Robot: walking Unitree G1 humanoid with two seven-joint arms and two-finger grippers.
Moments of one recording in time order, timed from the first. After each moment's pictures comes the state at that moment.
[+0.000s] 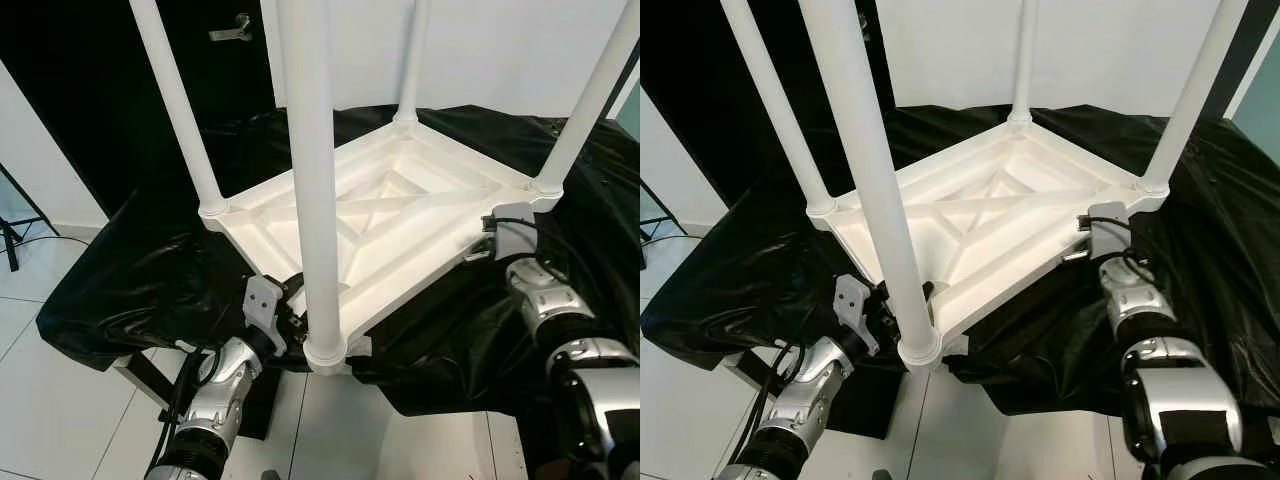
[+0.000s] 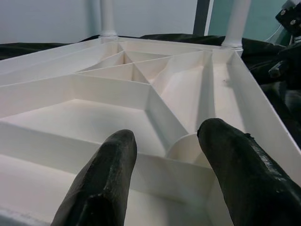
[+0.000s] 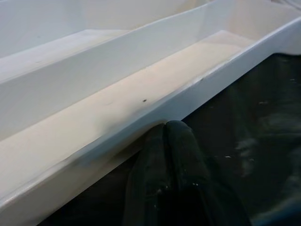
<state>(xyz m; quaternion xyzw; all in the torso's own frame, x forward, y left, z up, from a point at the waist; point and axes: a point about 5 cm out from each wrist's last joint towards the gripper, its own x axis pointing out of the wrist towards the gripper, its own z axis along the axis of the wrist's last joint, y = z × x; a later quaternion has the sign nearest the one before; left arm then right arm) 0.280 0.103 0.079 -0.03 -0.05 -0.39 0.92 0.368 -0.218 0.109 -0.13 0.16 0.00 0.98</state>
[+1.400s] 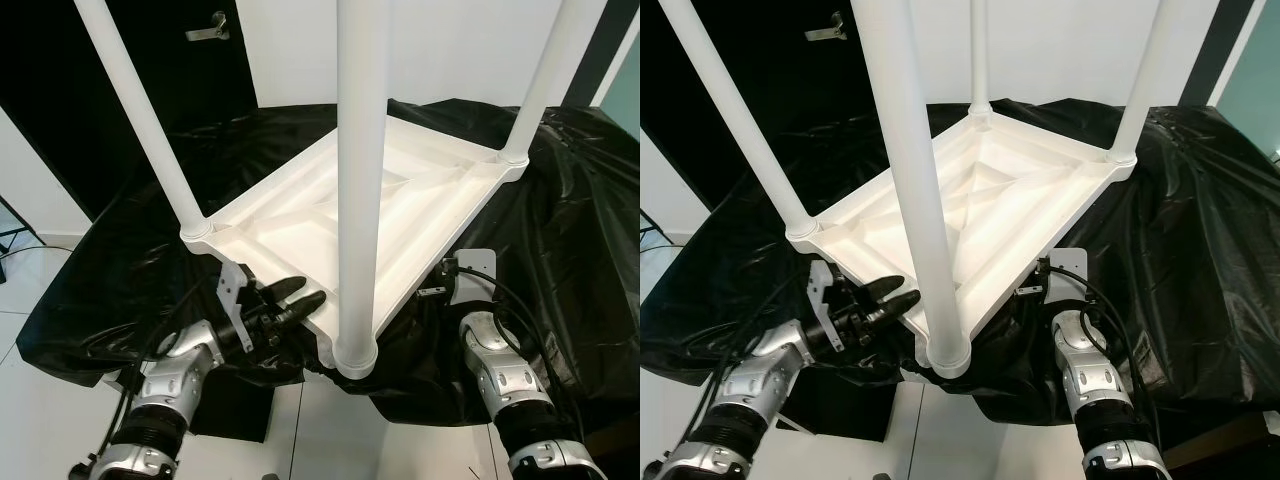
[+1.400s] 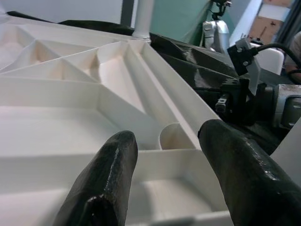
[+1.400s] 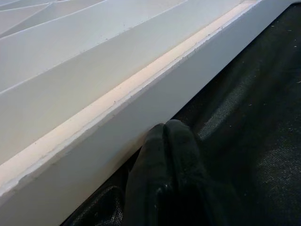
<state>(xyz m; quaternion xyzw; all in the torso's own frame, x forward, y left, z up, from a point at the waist) 0.284 0.147 0.101 -0.06 0.00 -0.55 0.83 0.307 -0.159 0.073 -0.06 0.10 0.03 0.99</state>
